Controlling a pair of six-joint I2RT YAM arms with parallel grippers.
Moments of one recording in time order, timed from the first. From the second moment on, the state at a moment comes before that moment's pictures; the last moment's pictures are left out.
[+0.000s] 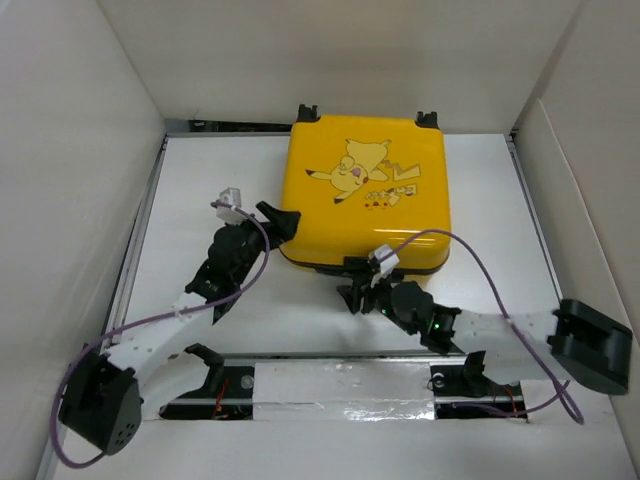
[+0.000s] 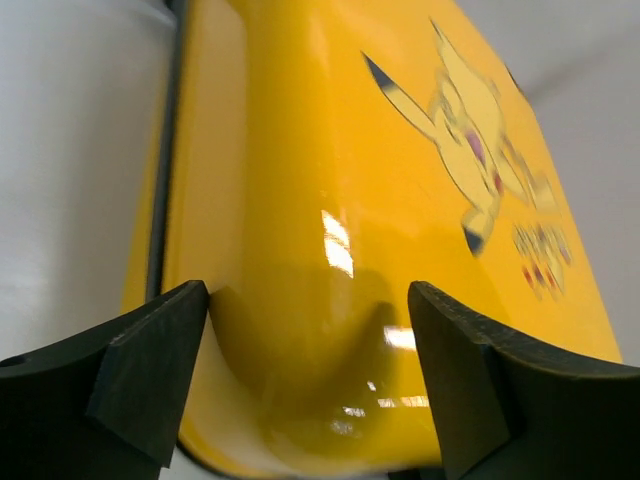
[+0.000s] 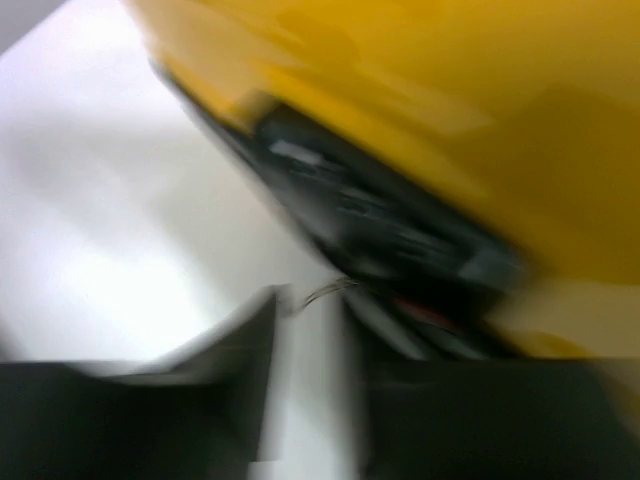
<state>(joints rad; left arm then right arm) -0.47 1.01 0.48 0.40 -0.15 -0.82 1.10 1.26 0.36 0.70 0.36 0.29</state>
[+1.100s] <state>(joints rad) -0.33 1.19 0.58 0.46 0.04 -0.85 -0.25 1.43 1.21 -0.05 0.06 0.34</state>
